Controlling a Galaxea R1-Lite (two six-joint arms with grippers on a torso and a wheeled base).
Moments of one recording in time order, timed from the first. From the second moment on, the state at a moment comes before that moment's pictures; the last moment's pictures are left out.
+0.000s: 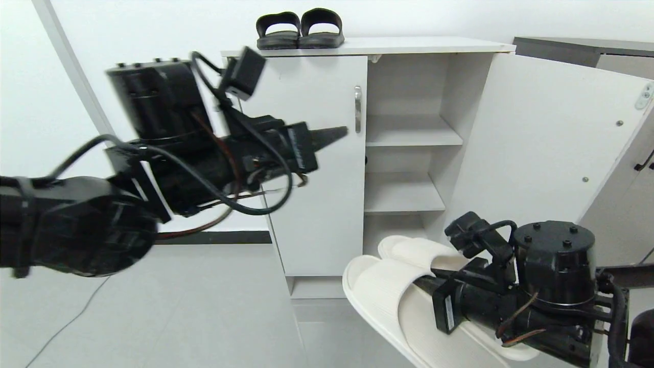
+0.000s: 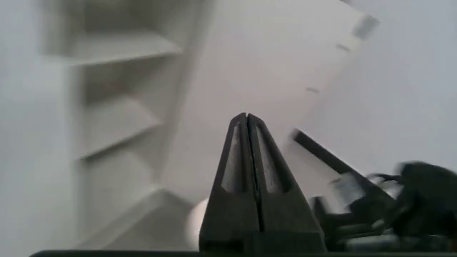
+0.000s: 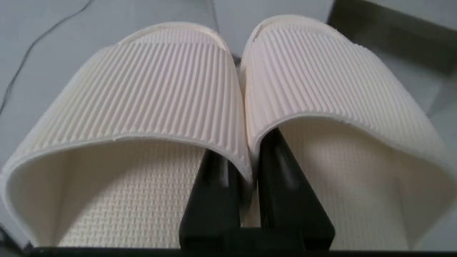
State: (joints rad) left arm -0.51 1.64 -1.07 -0.70 -0.39 -0.28; right arm 0.77 1.66 -0.57 -0.75 -0.08 0.10
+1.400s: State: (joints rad) left arm 0.08 0.09 -0.01 0.00 0.06 0.04; right arm 0.74 1.86 -0.79 -0.76 -0.31 0.16
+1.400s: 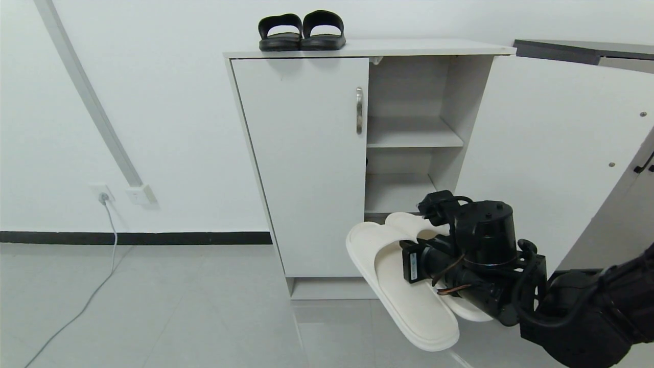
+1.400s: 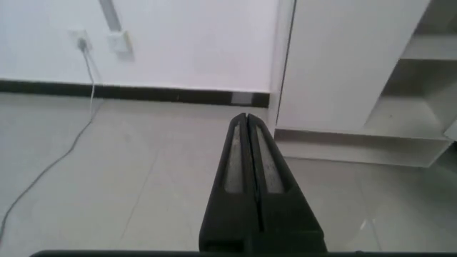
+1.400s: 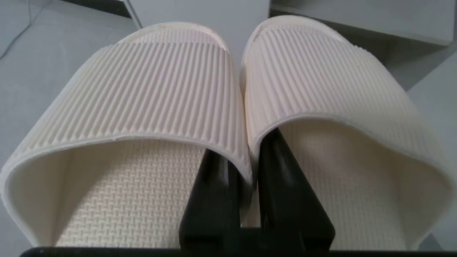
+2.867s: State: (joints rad) left arm 0.08 0.08 0.00 0.01 -0.03 0.04; right arm 0.75 2.07 -0.98 -0.75 -0.59 0.22
